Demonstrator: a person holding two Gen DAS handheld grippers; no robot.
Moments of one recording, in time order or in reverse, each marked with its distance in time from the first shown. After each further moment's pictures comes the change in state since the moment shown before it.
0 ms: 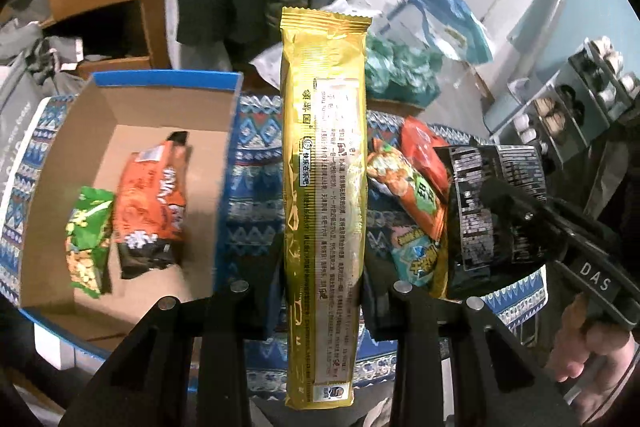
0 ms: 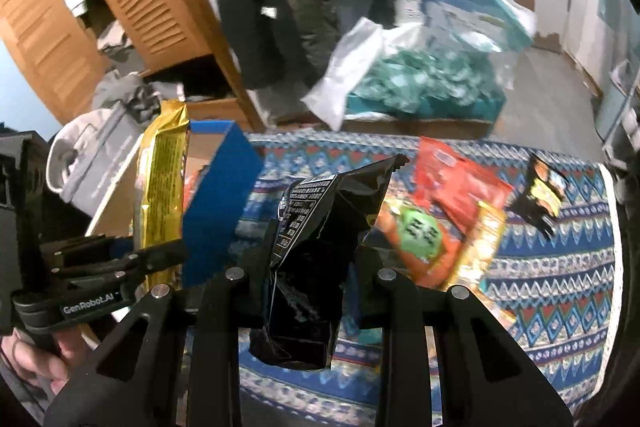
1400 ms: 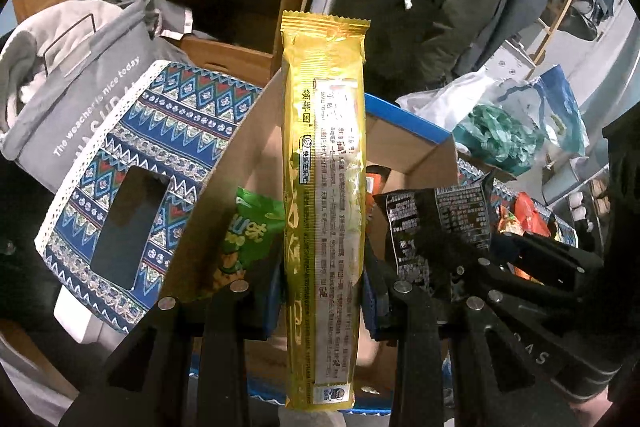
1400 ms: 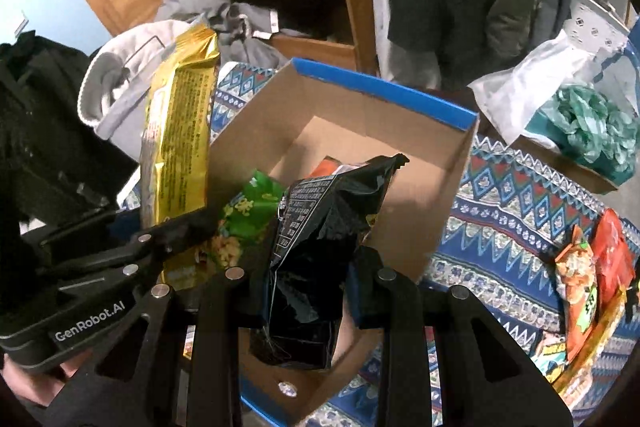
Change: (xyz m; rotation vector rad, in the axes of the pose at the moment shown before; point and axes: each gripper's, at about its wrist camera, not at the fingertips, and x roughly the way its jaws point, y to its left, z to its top) left arm -0.032 0.185 0.004 -0.234 -0.089 0.162; right arm 0.139 0.212 0.026 -0.237 0.198 0.149
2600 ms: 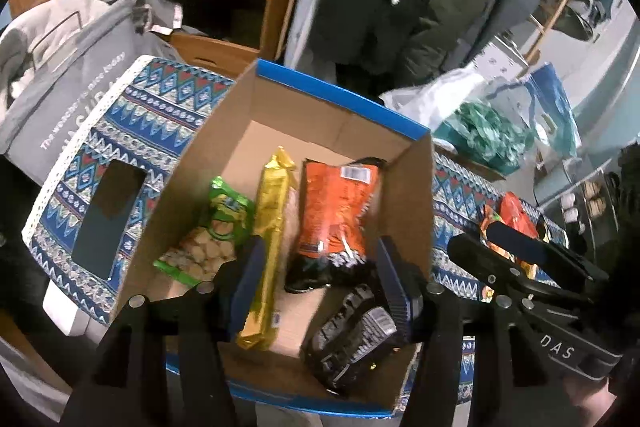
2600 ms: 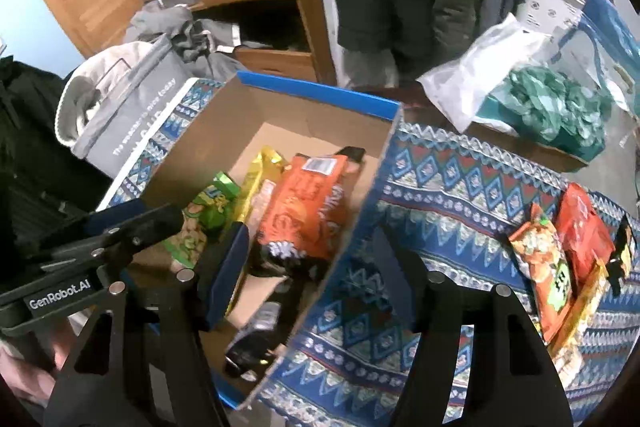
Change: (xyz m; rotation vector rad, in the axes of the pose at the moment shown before) left arm 0.003 -0.030 -0.004 -0.004 0.021 -0.034; right arm -0.030 -0.045 -0.016 0.082 -0.037 -0.087
